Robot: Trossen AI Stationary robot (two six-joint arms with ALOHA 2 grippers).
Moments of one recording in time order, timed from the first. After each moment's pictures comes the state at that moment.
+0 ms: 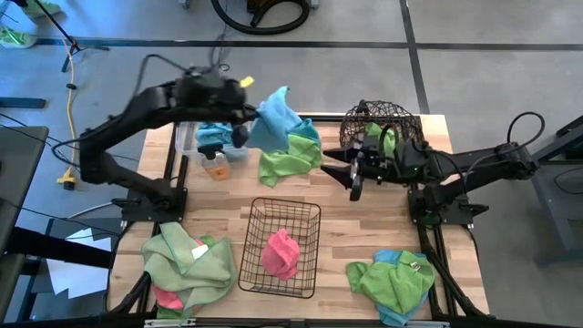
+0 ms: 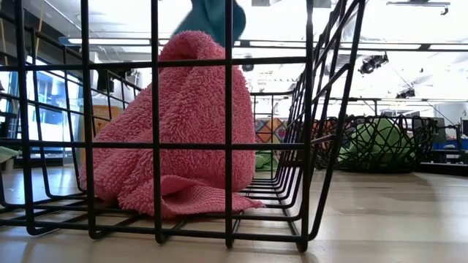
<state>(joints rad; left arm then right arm) 0.35 1.32 1.69 -0.89 -0.05 0.06 0.15 1.11 1.04 0.08 0.32 0.34</state>
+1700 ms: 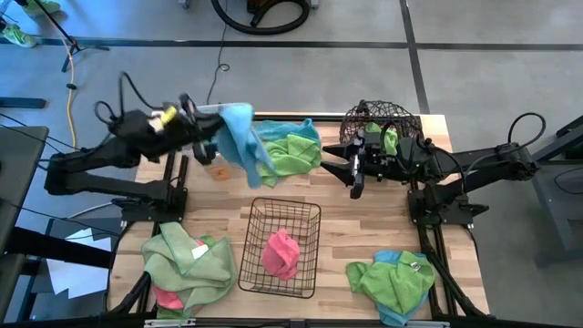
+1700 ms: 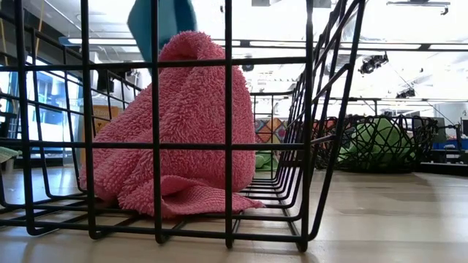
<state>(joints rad) 0.14 0.77 1.01 -0.04 -0.28 0.01 0.12 1.11 1.04 0.14 0.28 0.29</state>
